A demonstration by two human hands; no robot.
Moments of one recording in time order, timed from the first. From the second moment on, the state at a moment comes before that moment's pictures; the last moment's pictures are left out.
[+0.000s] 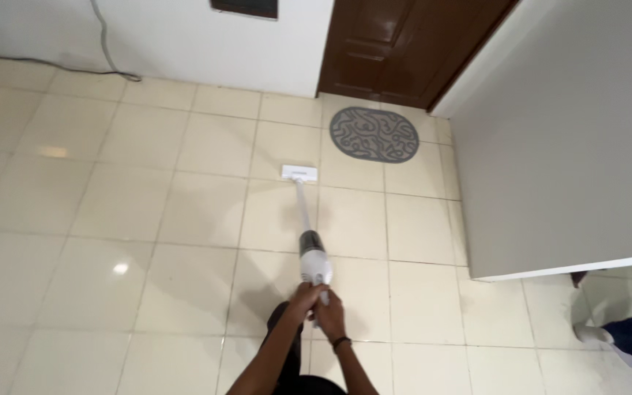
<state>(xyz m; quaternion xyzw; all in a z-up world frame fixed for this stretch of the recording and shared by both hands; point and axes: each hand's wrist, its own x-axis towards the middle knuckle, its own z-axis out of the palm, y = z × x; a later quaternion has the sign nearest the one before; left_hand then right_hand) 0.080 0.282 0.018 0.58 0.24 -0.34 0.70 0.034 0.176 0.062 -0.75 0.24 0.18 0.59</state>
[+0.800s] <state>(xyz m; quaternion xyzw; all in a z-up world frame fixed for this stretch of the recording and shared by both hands) 0.125 0.305 0.012 0.30 0.45 -0.25 0.80 0.109 0.207 0.060 -0.92 0.04 0.27 0.28</state>
